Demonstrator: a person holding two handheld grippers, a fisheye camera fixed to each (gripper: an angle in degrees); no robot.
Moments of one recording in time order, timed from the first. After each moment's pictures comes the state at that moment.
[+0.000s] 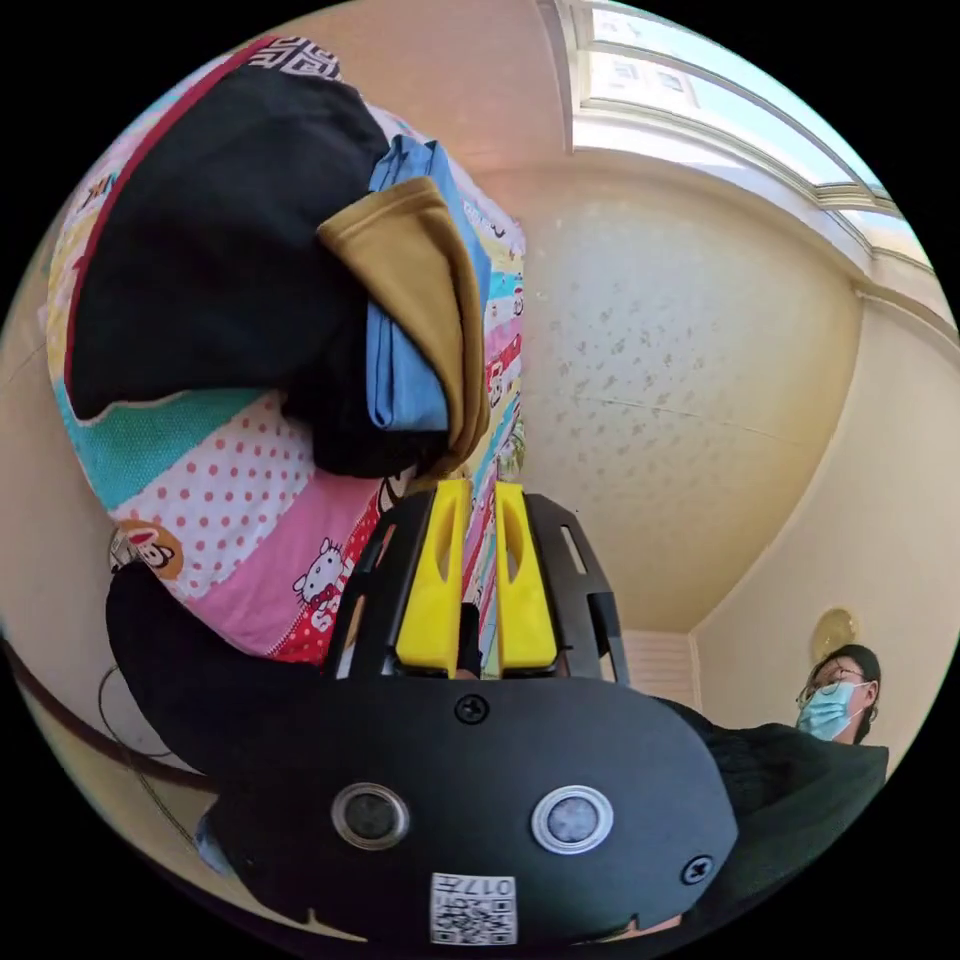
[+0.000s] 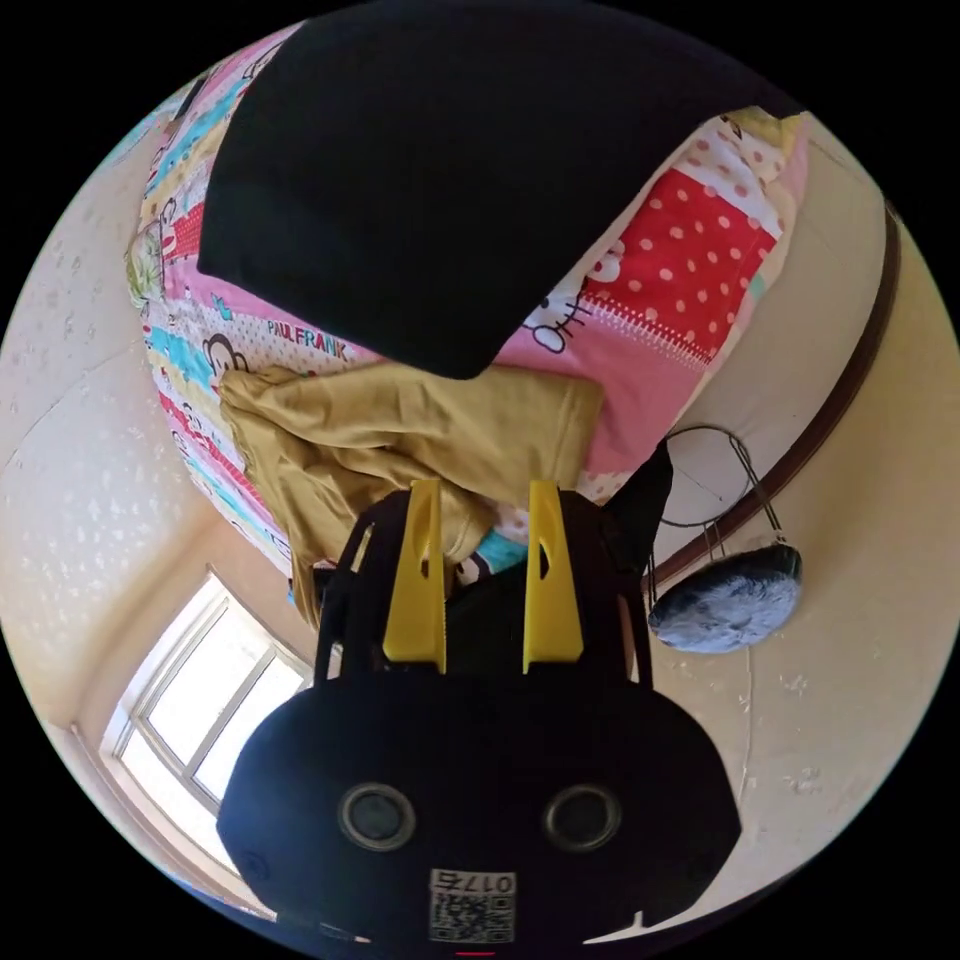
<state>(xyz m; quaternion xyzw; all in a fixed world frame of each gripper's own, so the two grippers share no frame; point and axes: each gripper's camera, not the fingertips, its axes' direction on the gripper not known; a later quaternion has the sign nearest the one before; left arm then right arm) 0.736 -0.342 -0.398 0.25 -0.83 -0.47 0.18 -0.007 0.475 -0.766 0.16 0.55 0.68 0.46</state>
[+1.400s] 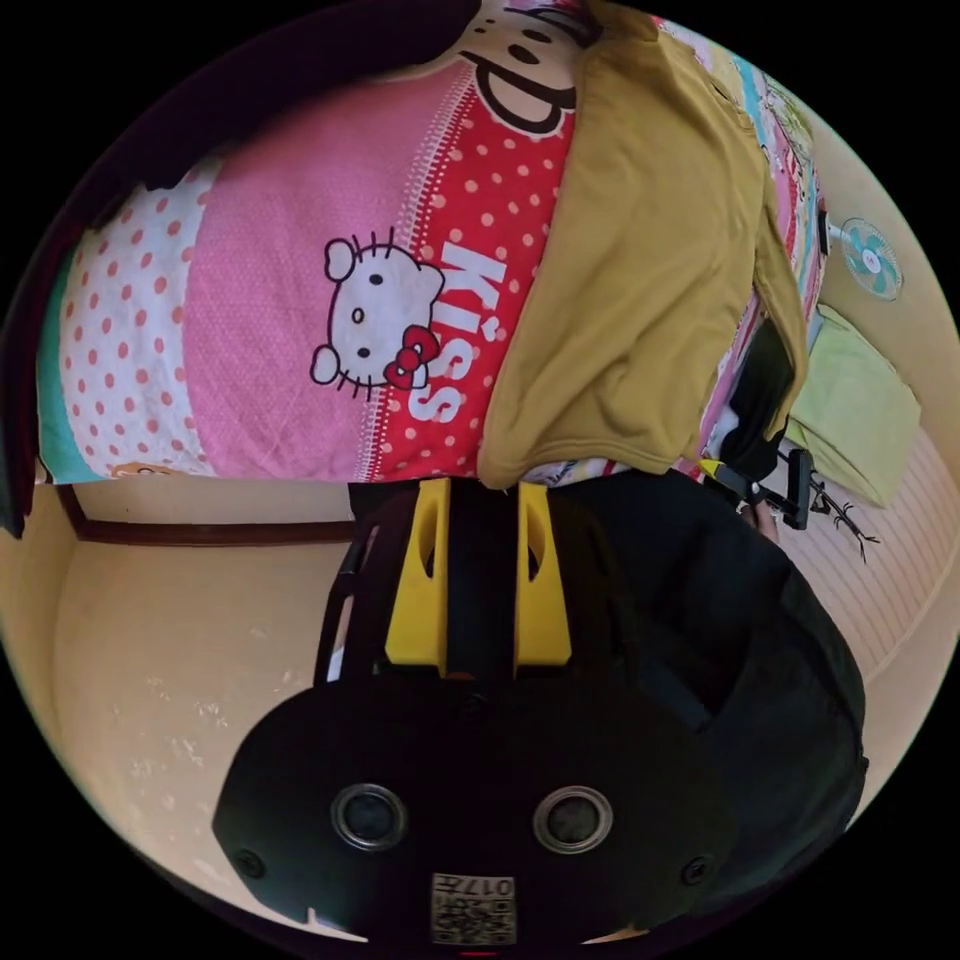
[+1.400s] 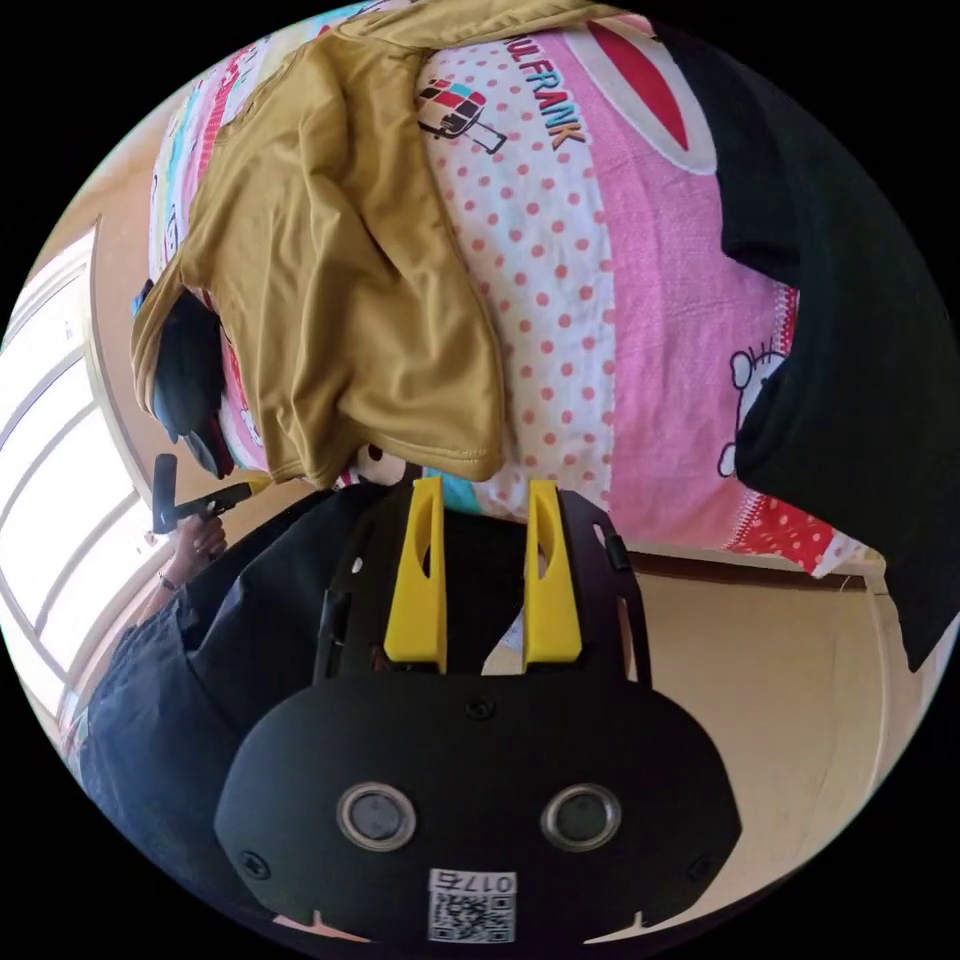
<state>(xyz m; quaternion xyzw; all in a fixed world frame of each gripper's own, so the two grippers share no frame) 0.585 -0.152 -0.306 -0.16 -0.52 -0.83 -0.13 0.124 0.402 -0.761 -0.33 0.54 0.57 0.53</state>
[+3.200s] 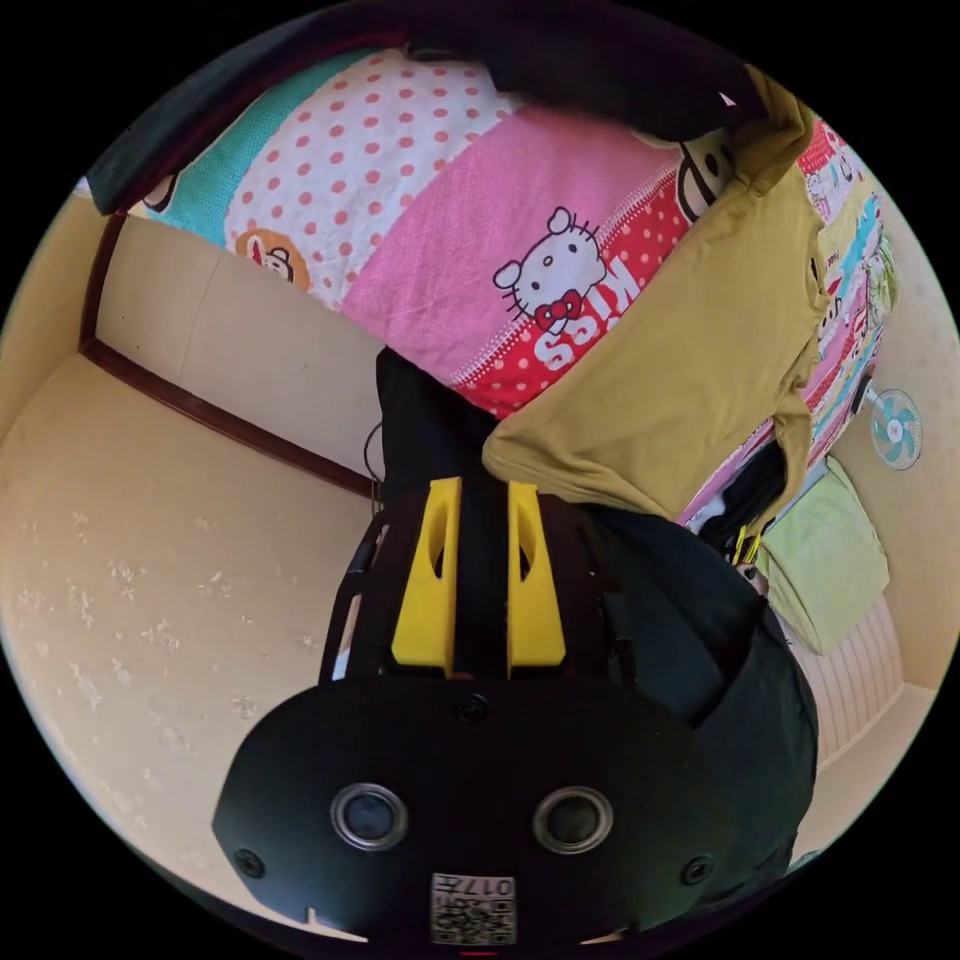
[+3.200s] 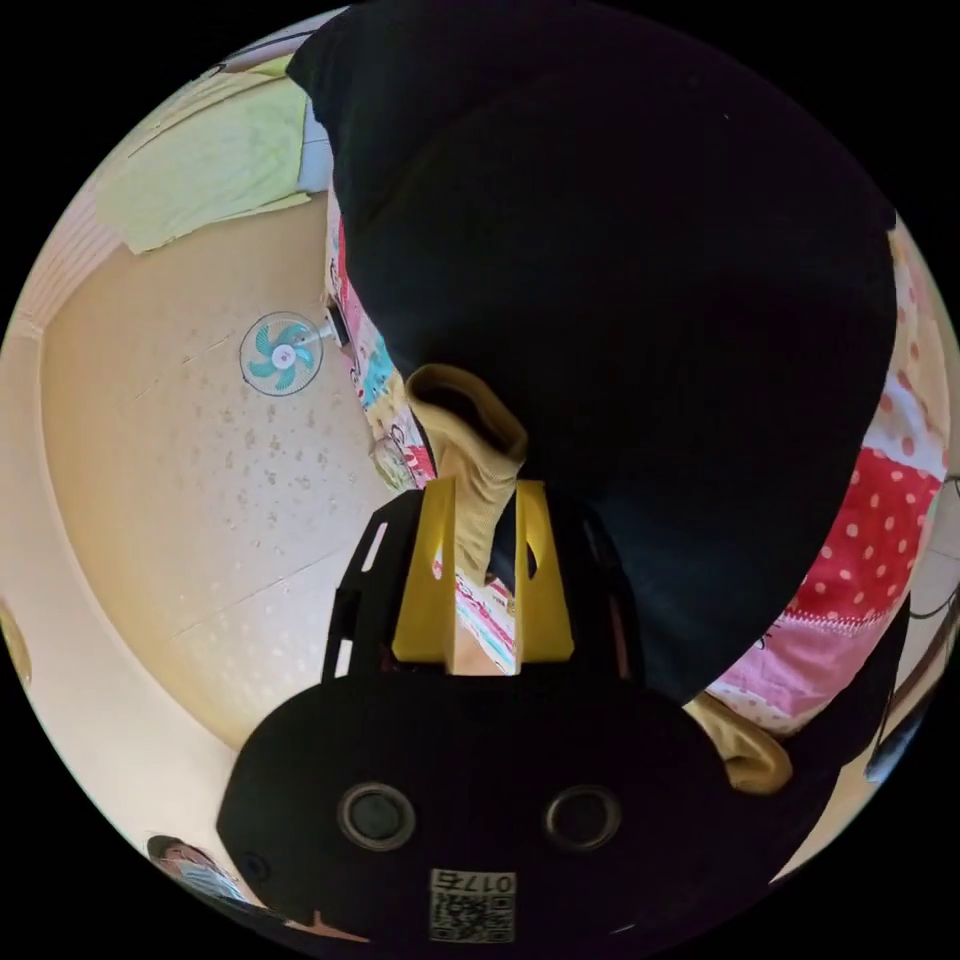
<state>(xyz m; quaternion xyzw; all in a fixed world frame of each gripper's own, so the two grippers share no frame) 0.595 -0.151 -0.305 0.00 -0.58 -0.77 -0.25 -0.086 0.483 -1.001 0.55 0.41 0.45 0.57</state>
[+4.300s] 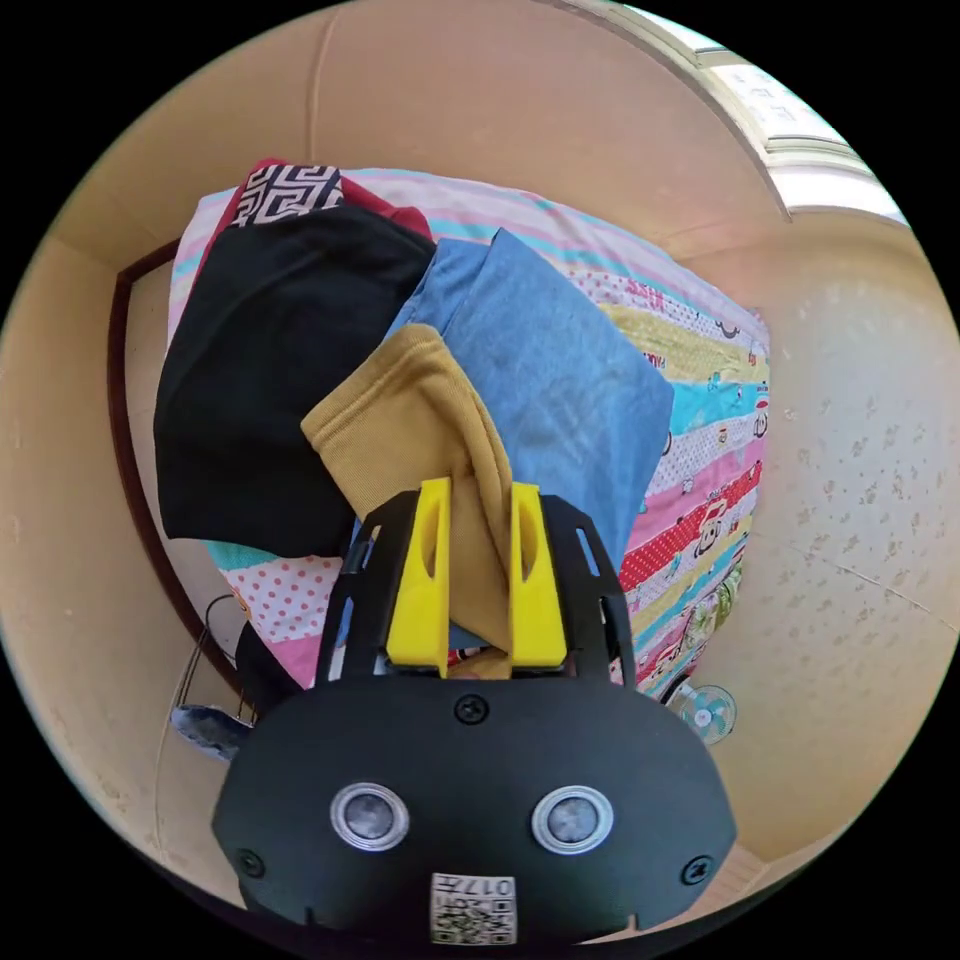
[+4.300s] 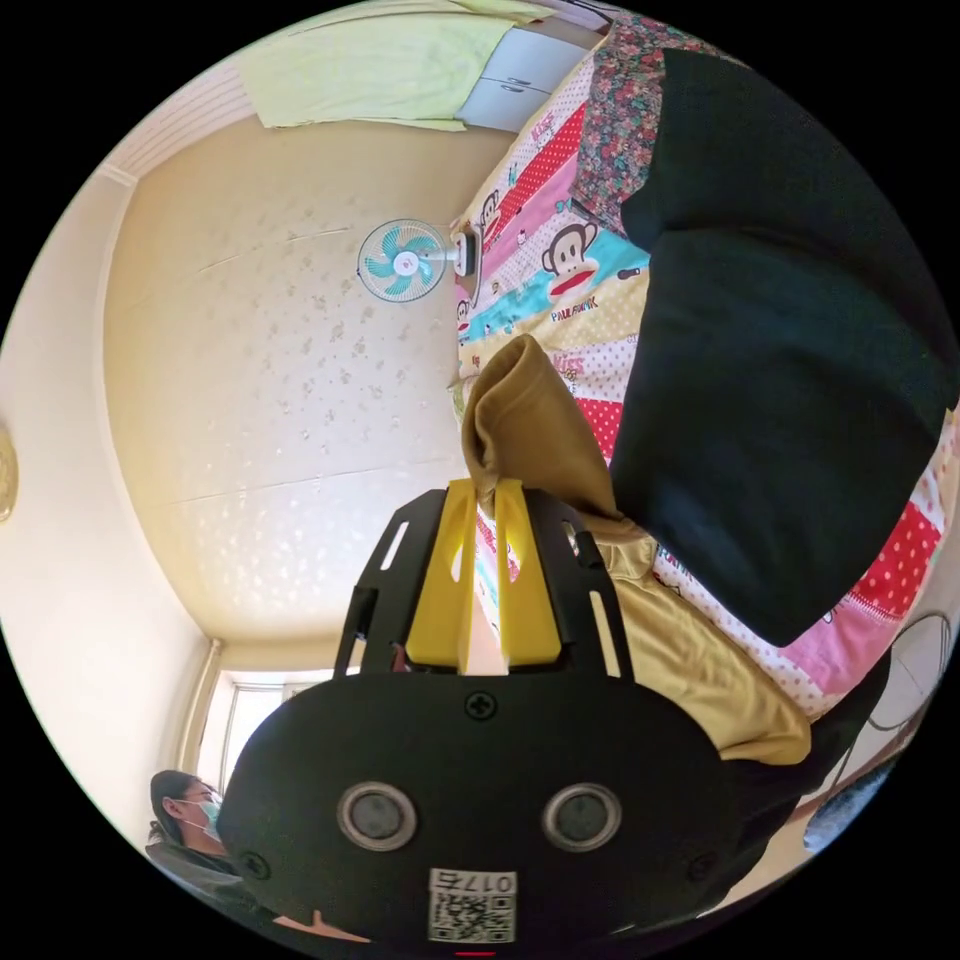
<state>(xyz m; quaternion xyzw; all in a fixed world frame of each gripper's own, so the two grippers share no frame) 0.640 -0.294 -0.568 0.17 -0.84 -0.44 -0.27 -0.204 0.380 -0.903 0.45 0.46 0.35 0.68</state>
